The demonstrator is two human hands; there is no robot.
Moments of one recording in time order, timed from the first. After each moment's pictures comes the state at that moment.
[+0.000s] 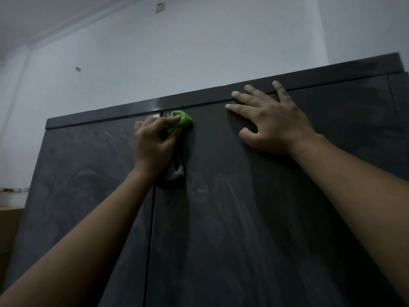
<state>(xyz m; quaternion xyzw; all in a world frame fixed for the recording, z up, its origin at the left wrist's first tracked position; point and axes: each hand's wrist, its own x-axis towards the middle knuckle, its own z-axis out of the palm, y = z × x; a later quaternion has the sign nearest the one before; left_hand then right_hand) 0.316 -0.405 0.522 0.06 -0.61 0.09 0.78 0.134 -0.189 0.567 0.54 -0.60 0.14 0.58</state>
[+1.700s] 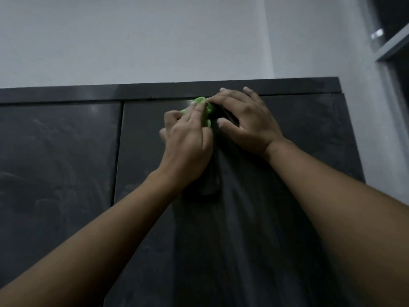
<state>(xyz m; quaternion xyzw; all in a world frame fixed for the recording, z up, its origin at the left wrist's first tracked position) 0.251 -0.312 0.518 -0.03 -0.73 0.00 0.68 0.137 -0.189 0.566 0.57 -0.54 0.27 0.56</state>
